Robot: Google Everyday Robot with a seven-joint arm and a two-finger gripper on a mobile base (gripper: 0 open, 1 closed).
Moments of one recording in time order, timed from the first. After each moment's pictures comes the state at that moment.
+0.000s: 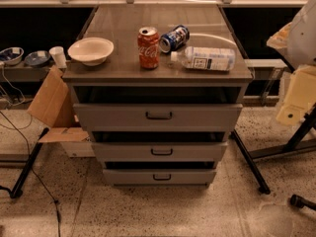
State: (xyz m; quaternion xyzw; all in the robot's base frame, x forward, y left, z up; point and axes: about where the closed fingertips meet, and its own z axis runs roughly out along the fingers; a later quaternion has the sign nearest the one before) arm 0.438 -0.217 0.976 -0.60 0.78 -0.03 0.16
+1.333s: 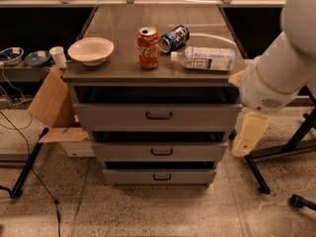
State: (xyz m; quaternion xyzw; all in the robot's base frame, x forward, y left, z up) arm 0.464 -0.184 0.870 -0.64 0.75 -0.02 0.16
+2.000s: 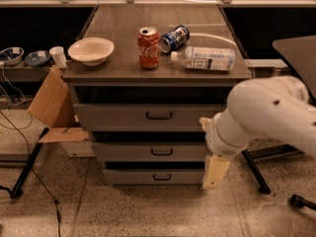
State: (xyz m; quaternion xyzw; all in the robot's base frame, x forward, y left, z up) arm 0.459 -0.138 0.727 -0.67 0.72 0.00 0.17
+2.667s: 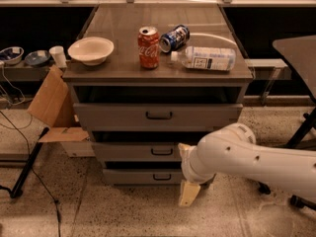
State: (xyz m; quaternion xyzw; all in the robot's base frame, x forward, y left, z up) arm 0.460 -0.085 0.598 -0.68 0.71 0.02 0.19
